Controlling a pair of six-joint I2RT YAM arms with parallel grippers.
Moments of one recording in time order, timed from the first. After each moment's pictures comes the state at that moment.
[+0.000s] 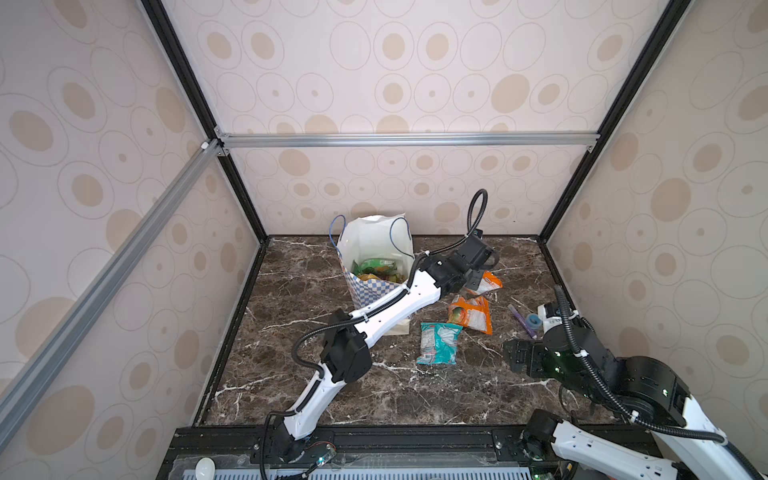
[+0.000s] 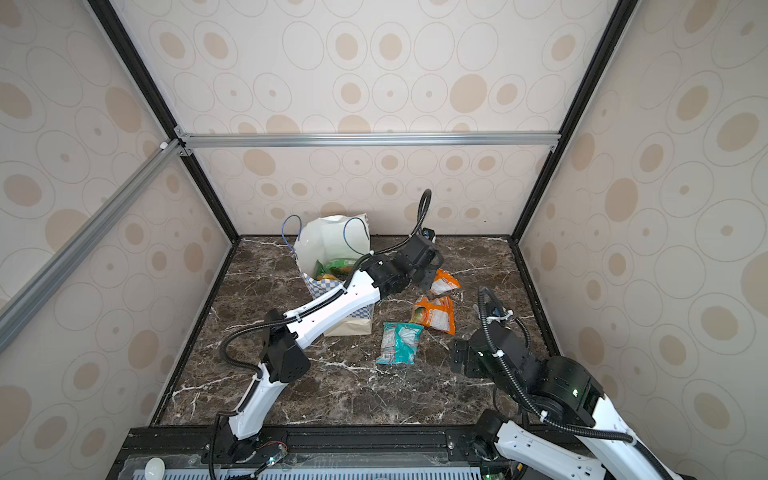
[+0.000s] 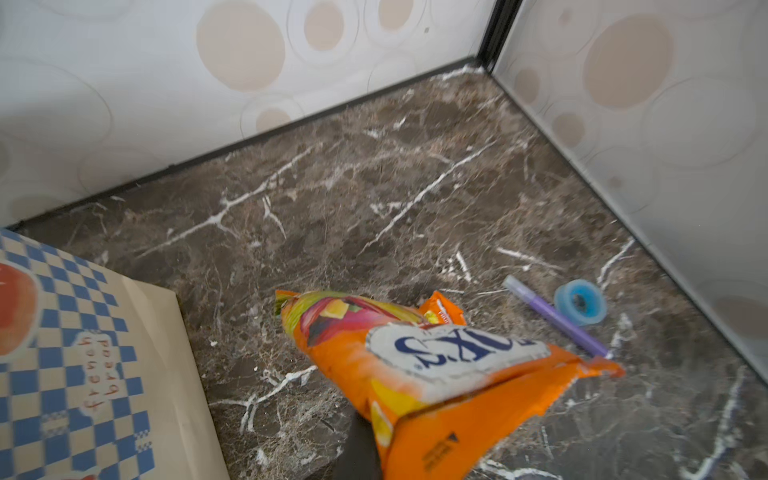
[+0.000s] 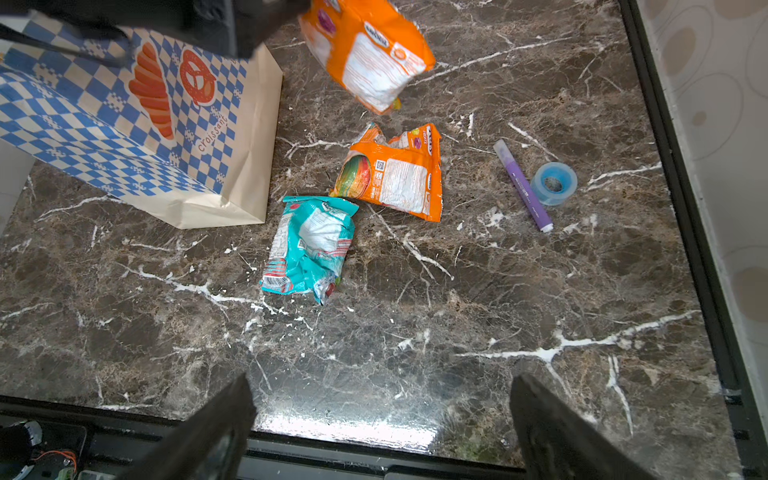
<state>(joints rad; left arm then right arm) -0.93 2.29 2.35 -0.80 -0.33 -0.35 0.85 0.67 1.15 -1.37 0.42 0.74</state>
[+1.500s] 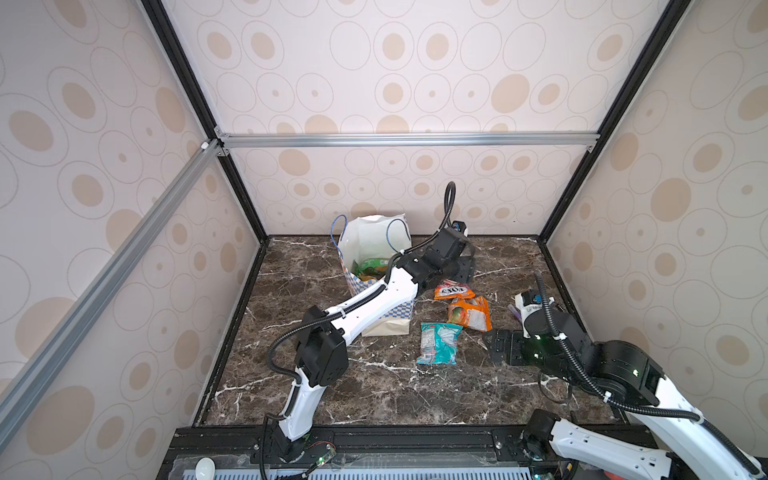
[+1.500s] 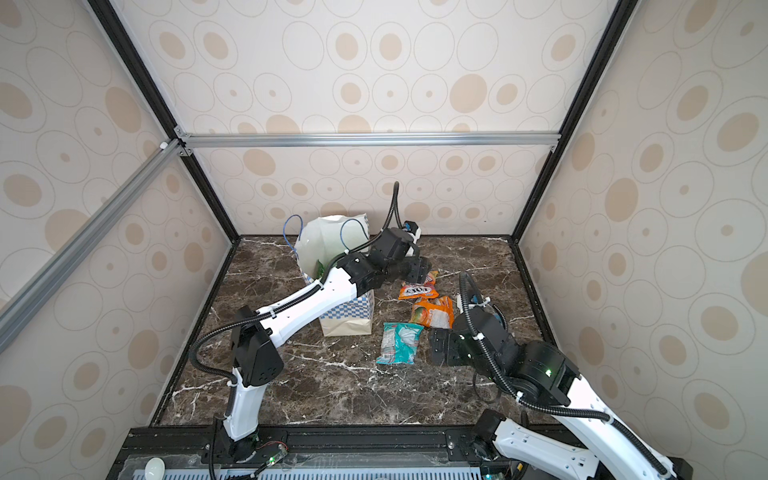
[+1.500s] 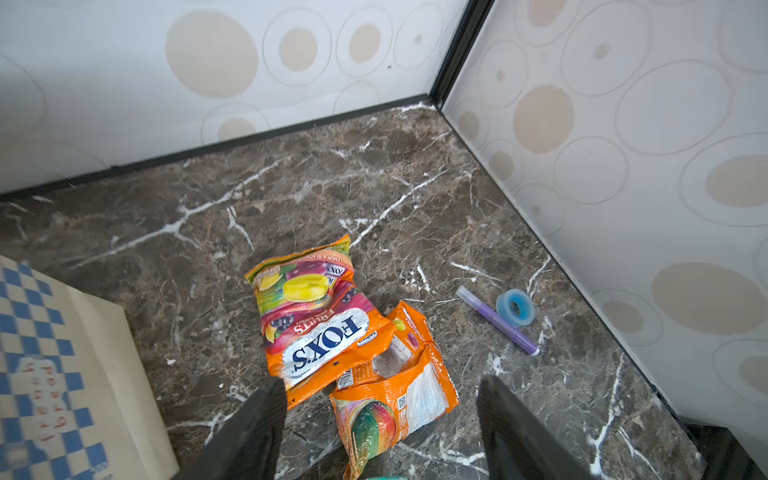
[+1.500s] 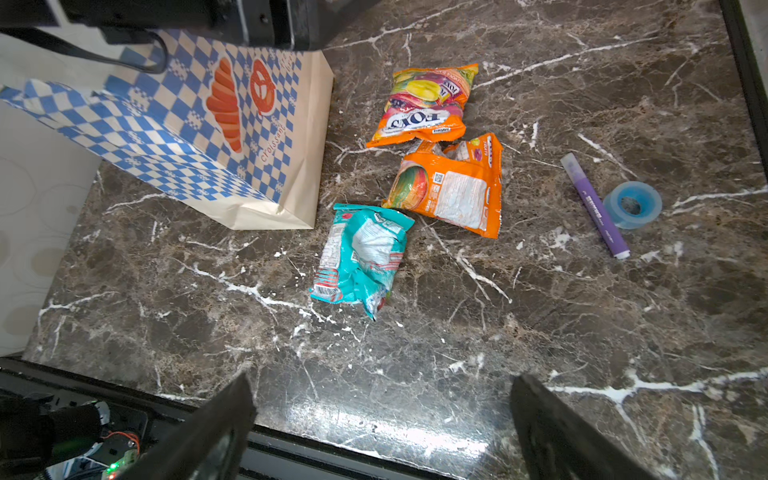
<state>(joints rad) -0.87 2.04 2.08 -0.59 -0.13 -0.37 0.85 0.79 1.18 -1.21 0.33 0.70</state>
